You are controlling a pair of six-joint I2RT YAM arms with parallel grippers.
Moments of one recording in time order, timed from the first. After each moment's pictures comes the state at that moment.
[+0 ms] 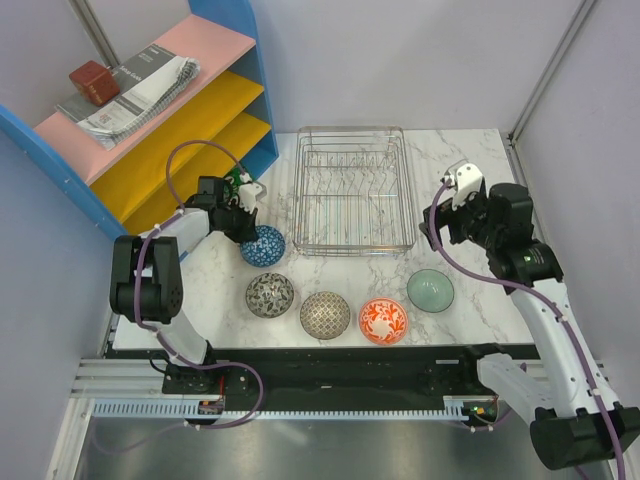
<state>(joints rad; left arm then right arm) -0.05 1.71 1.03 -0.35 0.49 0.49 0.15 0.91 0.99 -0.54 -0.29 -0.27</state>
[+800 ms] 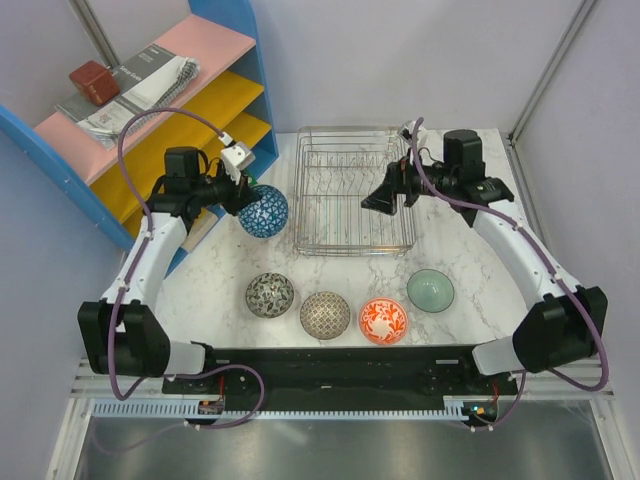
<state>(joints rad) -0.06 1.36 1.16 -0.42 0.69 0.48 0.25 1.39 1.30 -0.41 -0.80 0.04</state>
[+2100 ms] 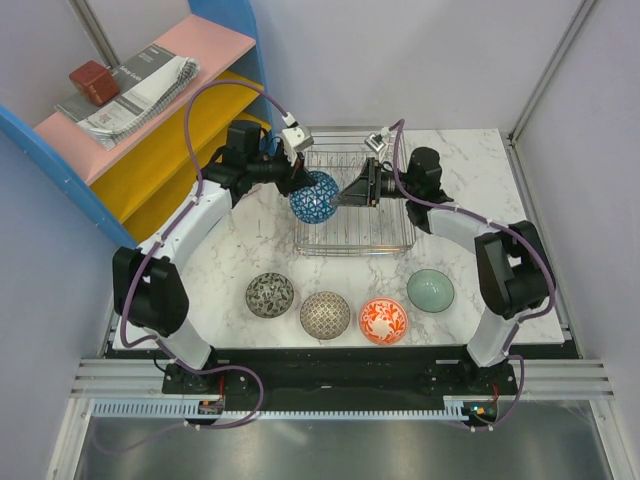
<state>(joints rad) -0.35 1.65 1.46 -0.35 0.73 0.38 0.35 1.76 1.12 0.62 -1.15 0.90</state>
